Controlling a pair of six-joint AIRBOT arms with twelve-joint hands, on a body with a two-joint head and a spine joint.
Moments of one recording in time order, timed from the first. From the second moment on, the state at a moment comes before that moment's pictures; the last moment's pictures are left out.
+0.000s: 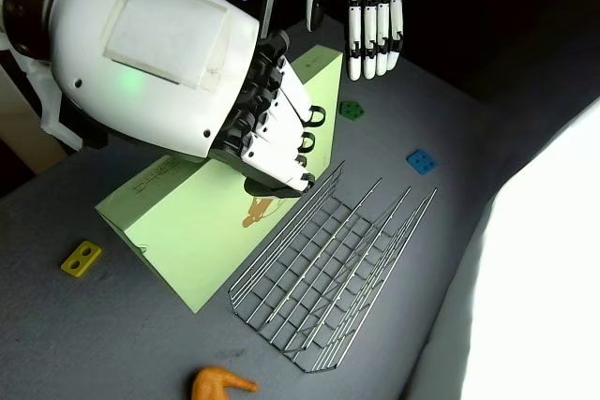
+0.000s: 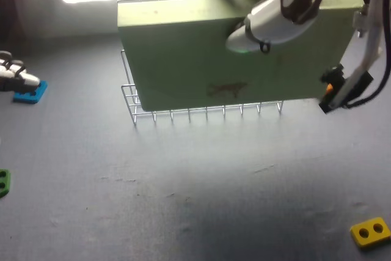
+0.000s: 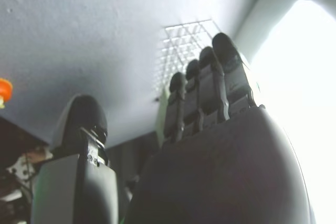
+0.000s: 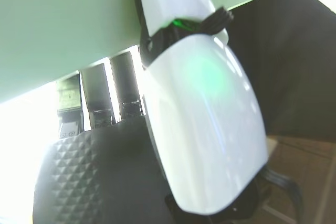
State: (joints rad) left arm -0.14 -0.43 0.90 3.00 -0.85 -1.76; right arm 0.14 -1.08 0.88 2.08 0.41 -2.83
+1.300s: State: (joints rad) left arm -0.15 -0.43 0.95 3.00 -0.86 -1.78; right arm 0.09 -1.18 1.01 1.58 0.24 -2.40
